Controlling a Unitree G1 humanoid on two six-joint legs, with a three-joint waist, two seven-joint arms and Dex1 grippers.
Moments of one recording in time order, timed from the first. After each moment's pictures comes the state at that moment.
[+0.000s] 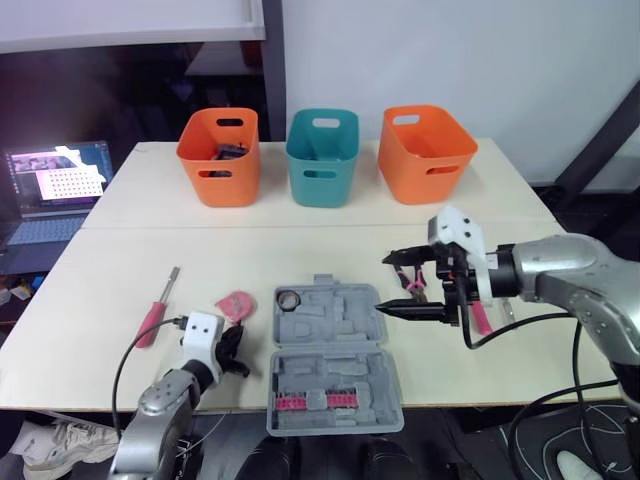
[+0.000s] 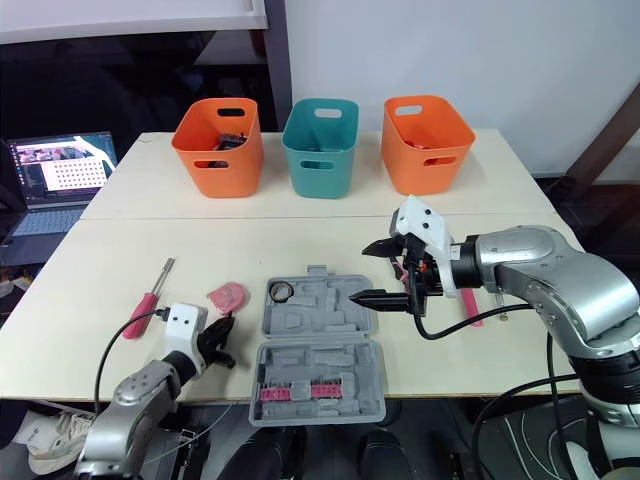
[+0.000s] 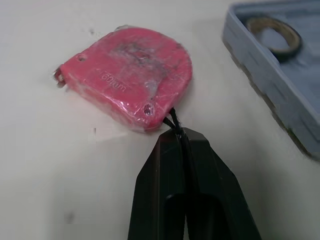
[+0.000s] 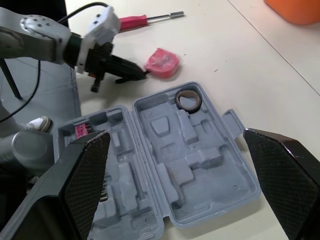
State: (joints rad) left arm 0.20 0.30 0.07 -0.21 -0.22 0.39 -0.41; right arm -0.54 -0.96 0.04 -0.46 0.71 0.93 0.97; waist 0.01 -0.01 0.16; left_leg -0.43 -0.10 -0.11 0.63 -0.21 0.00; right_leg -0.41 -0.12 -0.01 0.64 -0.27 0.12
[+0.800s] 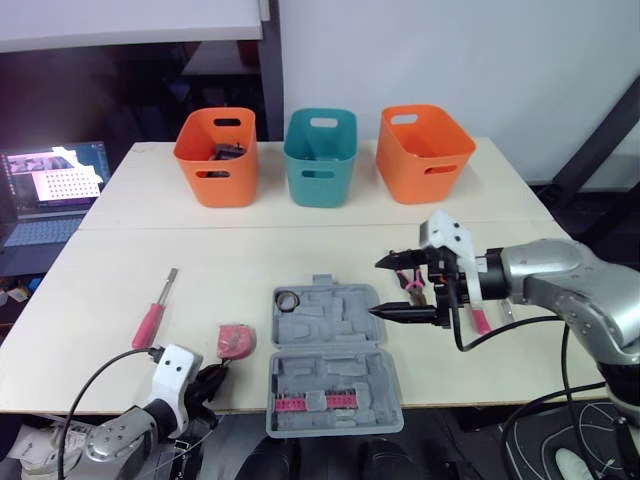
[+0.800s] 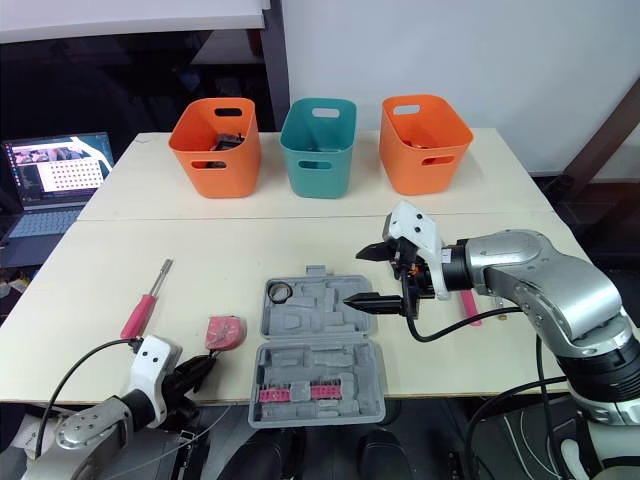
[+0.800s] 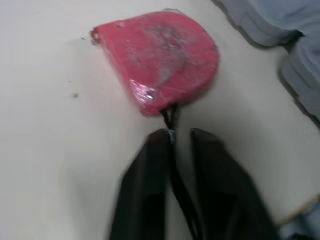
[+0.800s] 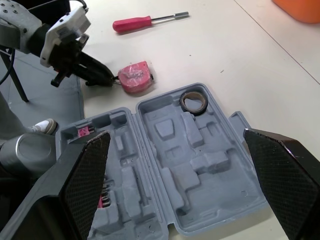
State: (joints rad) left arm 0.41 0.53 0.11 -0.34 -0.28 0.39 -0.59; right arm -0.54 -0.92 0.07 -0.45 0.69 0.91 0.97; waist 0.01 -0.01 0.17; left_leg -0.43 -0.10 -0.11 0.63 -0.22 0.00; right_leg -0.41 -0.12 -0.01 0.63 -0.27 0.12
